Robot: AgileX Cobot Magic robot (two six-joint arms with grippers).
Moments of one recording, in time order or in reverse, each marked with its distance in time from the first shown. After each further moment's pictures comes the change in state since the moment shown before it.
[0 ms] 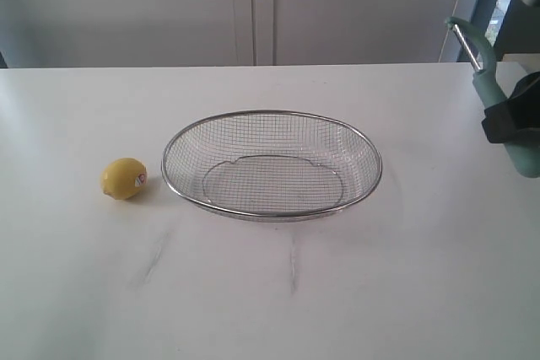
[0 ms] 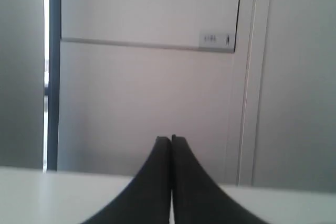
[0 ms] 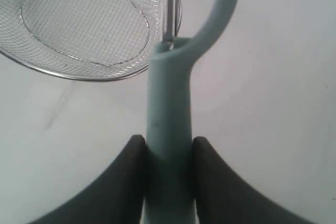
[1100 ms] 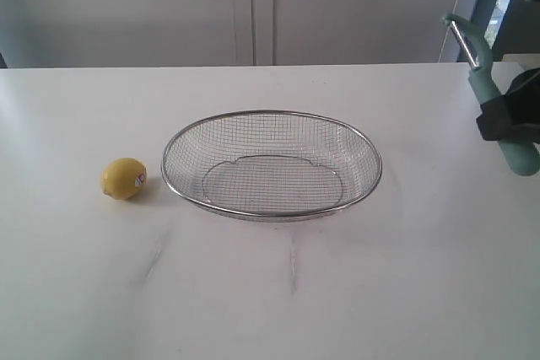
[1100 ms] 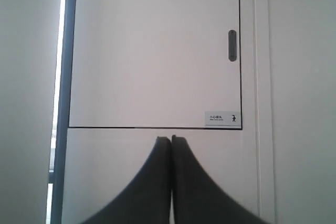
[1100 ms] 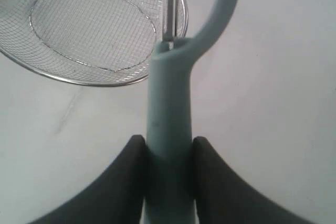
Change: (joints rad) left arm -0.005 0.297 -0.277 0.000 -0.225 0.067; right arm 0.000 0.000 0.000 0.031 -0.004 0.000
